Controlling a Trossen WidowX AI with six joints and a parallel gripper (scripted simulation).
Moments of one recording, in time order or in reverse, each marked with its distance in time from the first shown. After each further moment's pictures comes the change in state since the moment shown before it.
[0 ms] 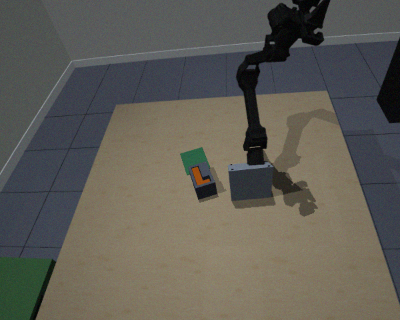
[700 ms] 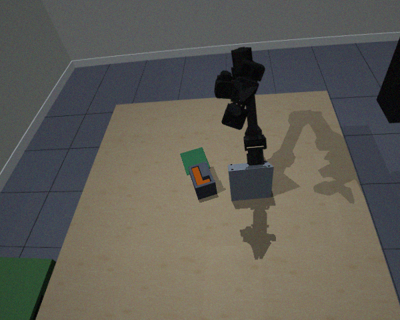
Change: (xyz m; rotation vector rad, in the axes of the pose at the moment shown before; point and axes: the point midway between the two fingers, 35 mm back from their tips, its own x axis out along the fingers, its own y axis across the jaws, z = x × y) arm -0.149 -0.250 0.192 -0.229 -0.442 -0.989
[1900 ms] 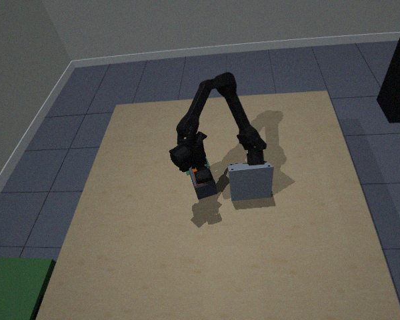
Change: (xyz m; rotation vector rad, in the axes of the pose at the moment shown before) arm -0.241 -0.432 0.051 -0.083 0.665 -1.712
